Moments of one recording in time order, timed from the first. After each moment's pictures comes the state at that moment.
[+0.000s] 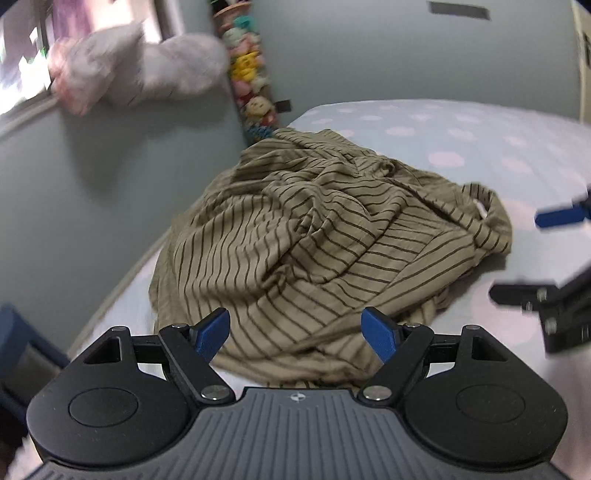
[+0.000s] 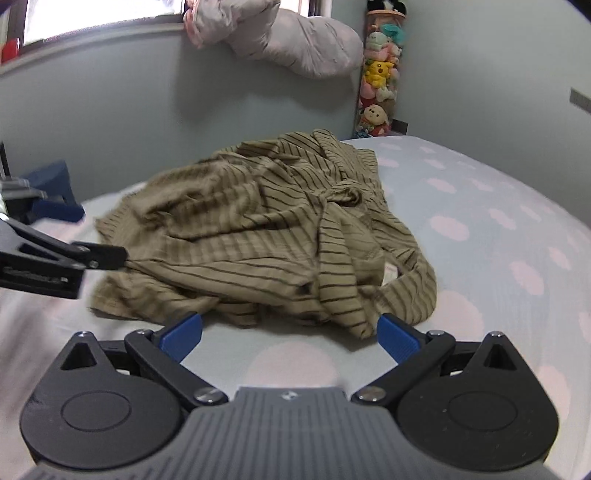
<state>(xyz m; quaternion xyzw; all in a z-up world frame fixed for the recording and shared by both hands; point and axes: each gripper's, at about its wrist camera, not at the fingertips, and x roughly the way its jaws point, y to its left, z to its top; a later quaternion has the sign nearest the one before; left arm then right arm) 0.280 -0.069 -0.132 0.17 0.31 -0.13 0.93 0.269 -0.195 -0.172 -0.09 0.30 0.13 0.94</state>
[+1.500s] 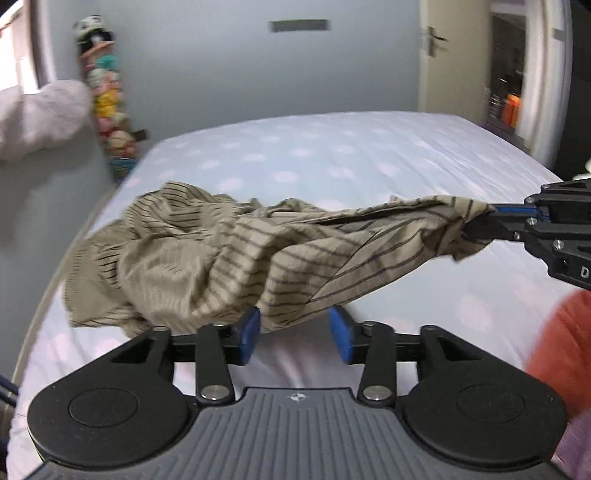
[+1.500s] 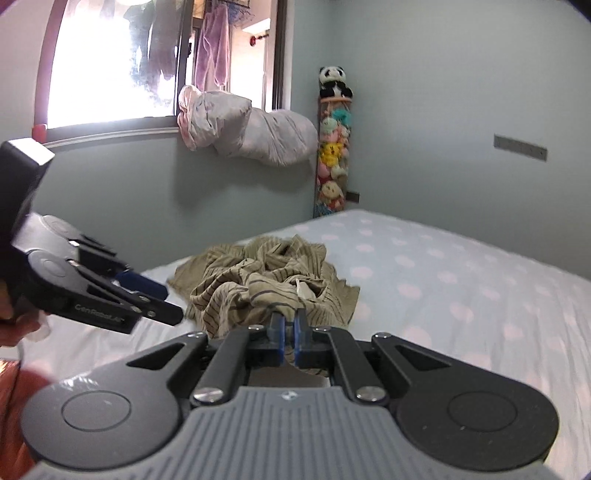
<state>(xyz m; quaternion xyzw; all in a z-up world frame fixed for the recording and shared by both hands) 0.027 -0.081 -0.003 0.18 0.32 -0.37 0.85 -0.108 -0.263 -0.012 -0.02 0.19 0.09 0.98</state>
